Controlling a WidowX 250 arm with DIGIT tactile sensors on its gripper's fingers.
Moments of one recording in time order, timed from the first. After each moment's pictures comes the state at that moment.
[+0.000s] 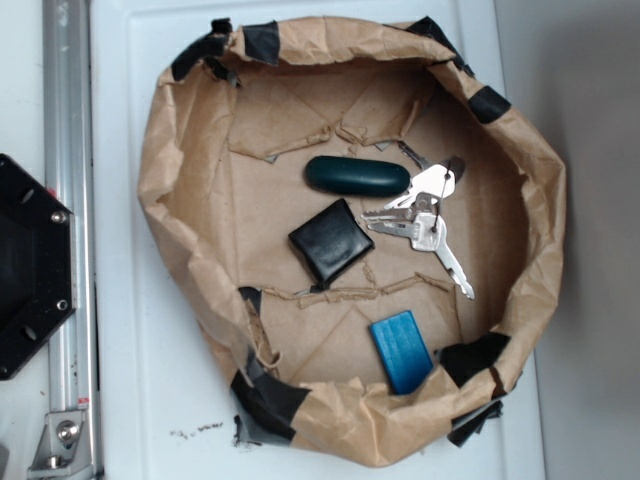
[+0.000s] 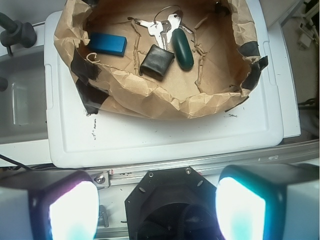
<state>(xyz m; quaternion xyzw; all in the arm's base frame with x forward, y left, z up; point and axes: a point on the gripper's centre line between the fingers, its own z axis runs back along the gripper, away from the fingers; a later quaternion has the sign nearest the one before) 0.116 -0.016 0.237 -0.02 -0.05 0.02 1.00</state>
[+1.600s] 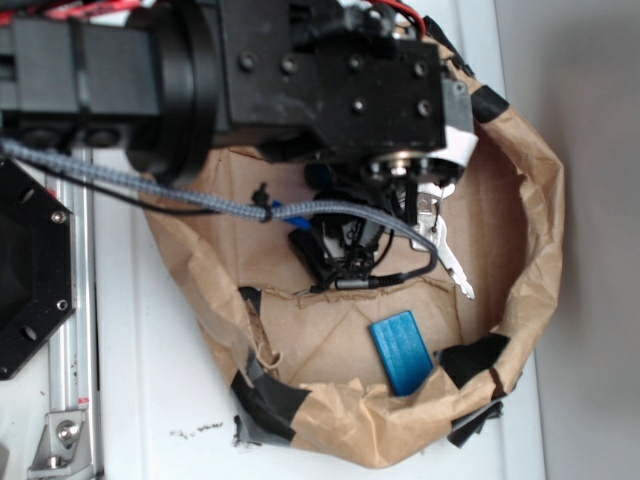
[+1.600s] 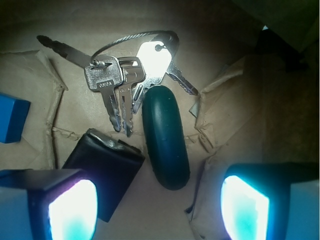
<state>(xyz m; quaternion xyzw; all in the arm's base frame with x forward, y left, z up) 0.270 0.029 0.081 0.04 -0.01 -0.01 1.00</state>
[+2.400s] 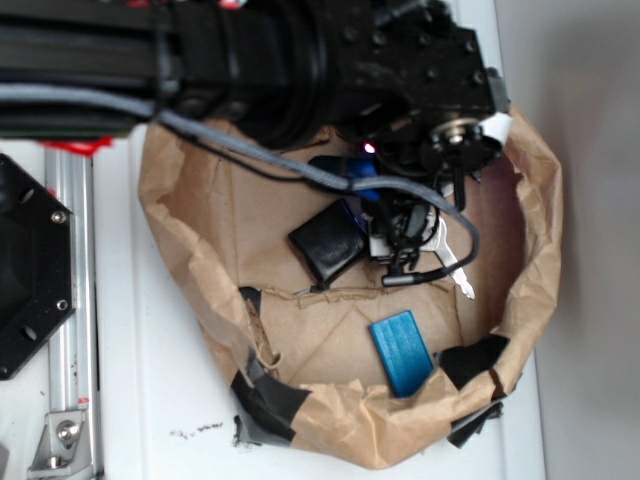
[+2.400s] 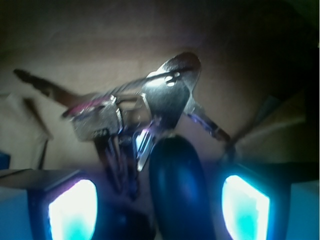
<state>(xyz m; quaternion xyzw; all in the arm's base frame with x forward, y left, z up) 0.302 0.036 0.043 -0.01 -0.02 0.01 1.00</state>
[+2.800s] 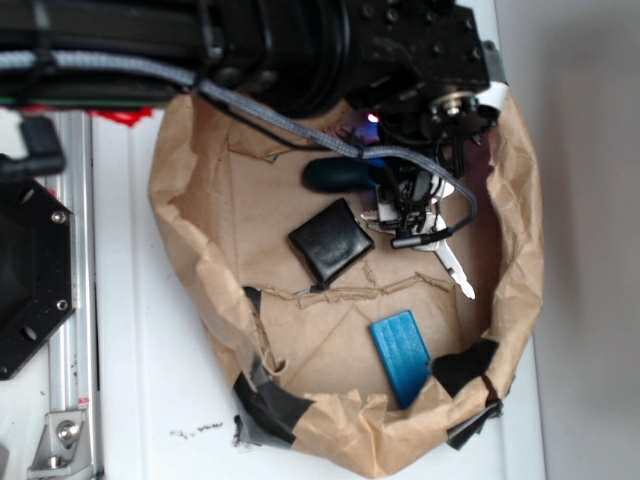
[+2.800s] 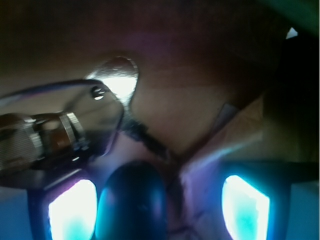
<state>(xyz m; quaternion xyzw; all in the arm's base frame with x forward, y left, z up) 0.306 0.063 0.025 0.03 -0.03 0.03 1.00</state>
